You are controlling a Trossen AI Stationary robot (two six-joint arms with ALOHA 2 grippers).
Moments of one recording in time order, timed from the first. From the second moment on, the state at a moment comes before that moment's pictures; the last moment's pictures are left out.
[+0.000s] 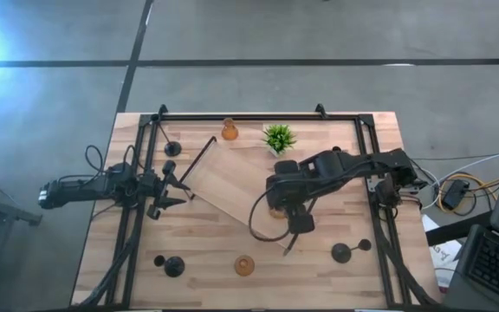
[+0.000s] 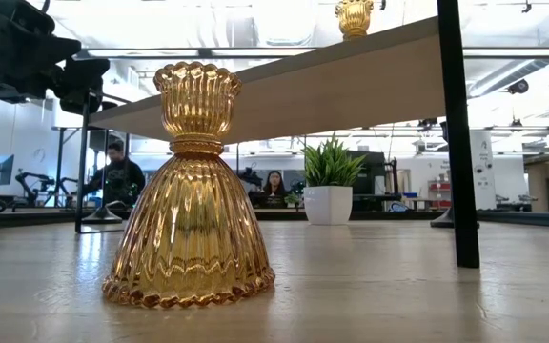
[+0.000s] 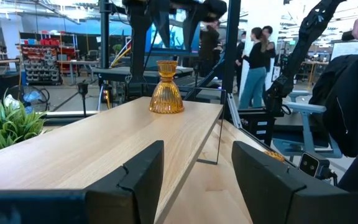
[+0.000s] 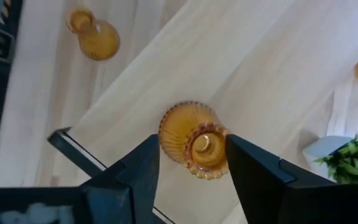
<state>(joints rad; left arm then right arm) 0.06 0.00 0.01 0.07 0.28 -0.05 0.25 1.88 2.18 -1.50 0.07 0.05</state>
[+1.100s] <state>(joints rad) 0.06 0.01 0.01 0.06 0.28 -0.05 0.24 1.54 2.33 -1.42 0.30 0.21</state>
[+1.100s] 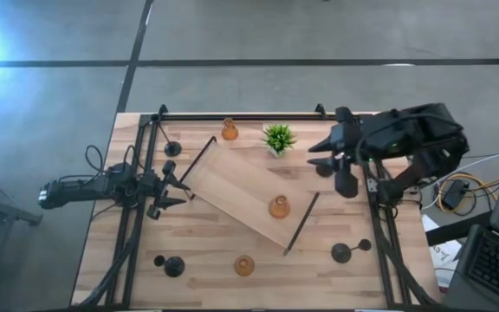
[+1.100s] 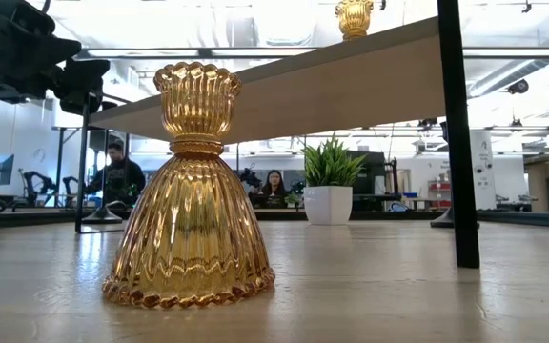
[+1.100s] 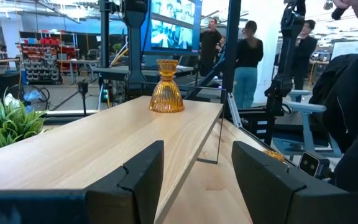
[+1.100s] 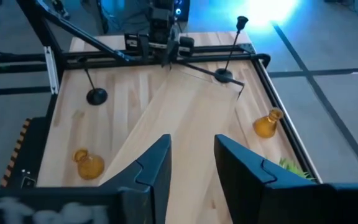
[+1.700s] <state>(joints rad) 0.06 0.01 0.01 0.06 0.14 -0.08 0.24 1.40 2.33 -1.49 0.29 0.20</state>
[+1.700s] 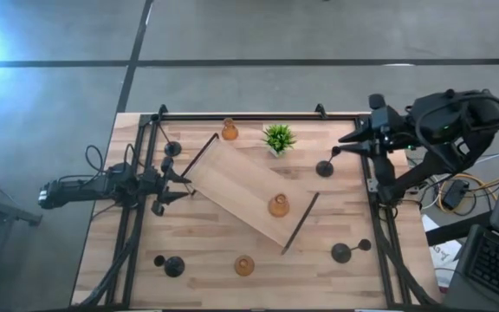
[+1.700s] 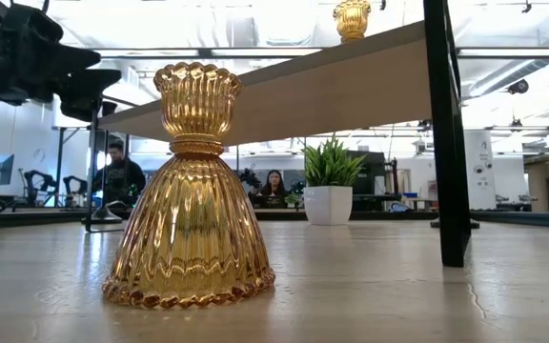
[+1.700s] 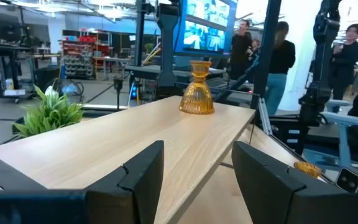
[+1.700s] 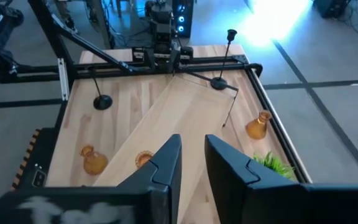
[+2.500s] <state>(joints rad) 0.06 0.01 0.01 0.06 0.14 -0.08 0.24 1.35 2.13 -1.49 0.42 0.37</state>
